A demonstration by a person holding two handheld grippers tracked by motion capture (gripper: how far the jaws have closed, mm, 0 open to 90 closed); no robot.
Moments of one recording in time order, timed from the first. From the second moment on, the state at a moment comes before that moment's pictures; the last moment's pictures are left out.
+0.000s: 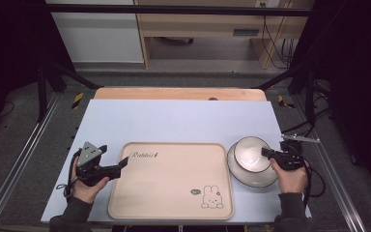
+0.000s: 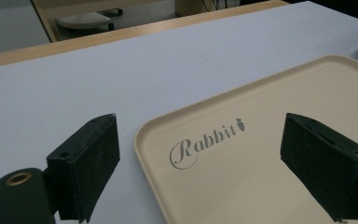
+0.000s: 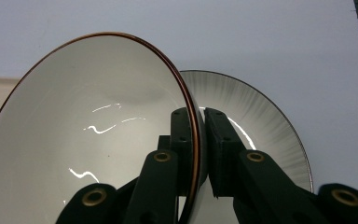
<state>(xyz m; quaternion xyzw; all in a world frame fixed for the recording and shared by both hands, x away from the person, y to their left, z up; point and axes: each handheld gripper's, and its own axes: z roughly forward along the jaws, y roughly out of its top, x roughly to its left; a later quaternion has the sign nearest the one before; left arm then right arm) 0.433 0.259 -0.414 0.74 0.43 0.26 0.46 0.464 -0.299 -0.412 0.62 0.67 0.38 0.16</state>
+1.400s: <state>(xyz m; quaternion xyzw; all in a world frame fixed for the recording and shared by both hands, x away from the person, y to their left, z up) 0.431 0.258 -0.414 0.74 0.42 0.26 0.46 0.458 -0.258 -0.385 0.56 0.70 0.42 0.15</state>
